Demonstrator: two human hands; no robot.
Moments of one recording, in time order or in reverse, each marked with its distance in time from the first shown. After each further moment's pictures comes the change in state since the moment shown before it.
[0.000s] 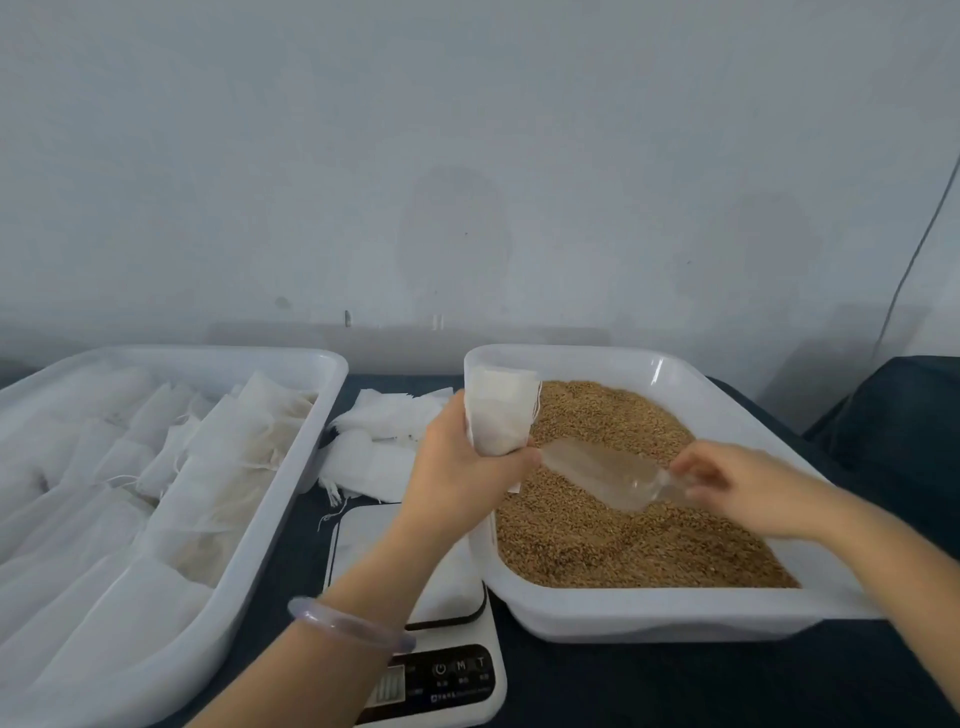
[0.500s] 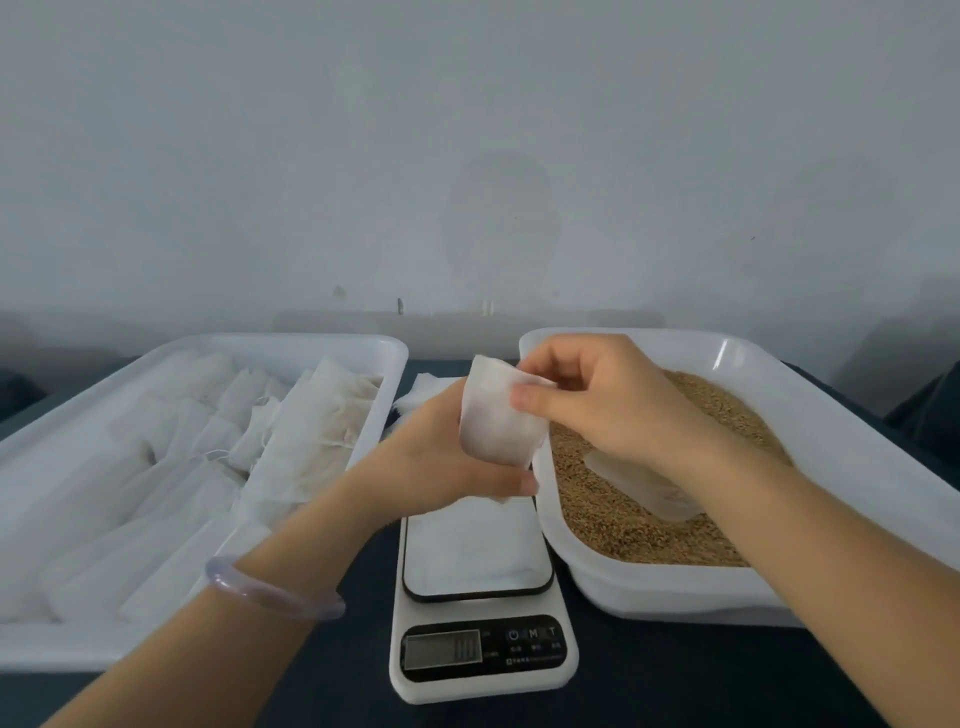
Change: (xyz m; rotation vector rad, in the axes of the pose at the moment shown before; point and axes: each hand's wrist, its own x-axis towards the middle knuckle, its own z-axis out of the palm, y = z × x) left_hand -0.014 0.019 -0.077 0.101 -0.394 -0.020; right_hand -0.004 -0.188 0.008 0.671 0.204 -0.536
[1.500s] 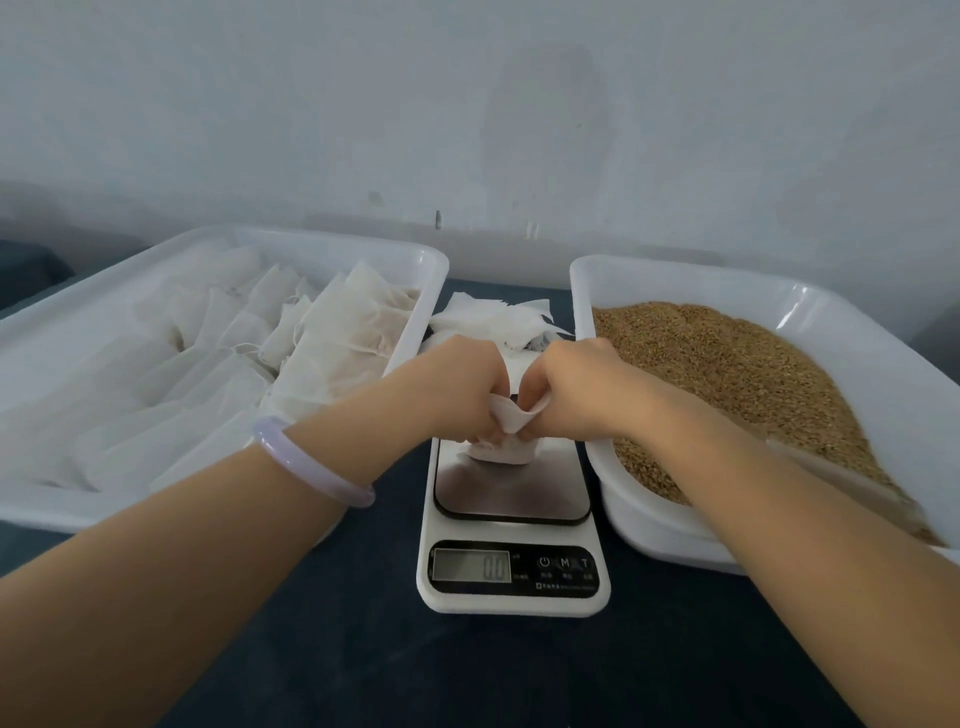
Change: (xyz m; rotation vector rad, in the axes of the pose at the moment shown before) left_hand 0.011 -0.027 -0.013 0.933 -0.150 -0.300; right_hand 0.030 0.040 0.059 -0.810 -0.427 0.111
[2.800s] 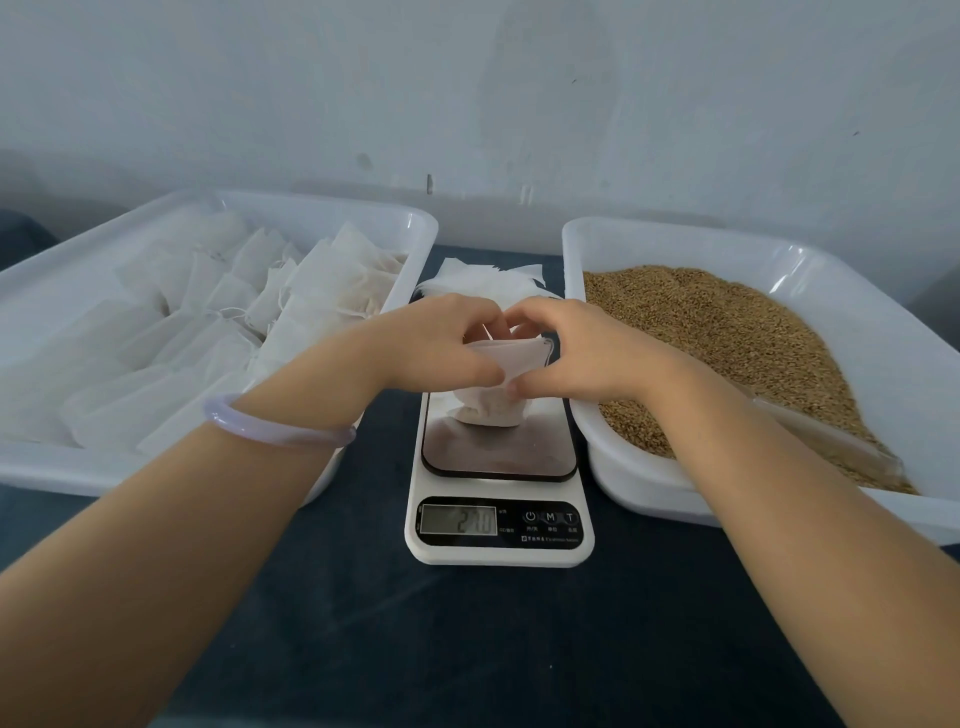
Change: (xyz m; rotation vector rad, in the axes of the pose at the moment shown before) left_hand -0.002 -0.018 0.004 -0.343 0.070 0.123; right_hand -0.008 0.020 0.007 0.437 0.025 -0.052
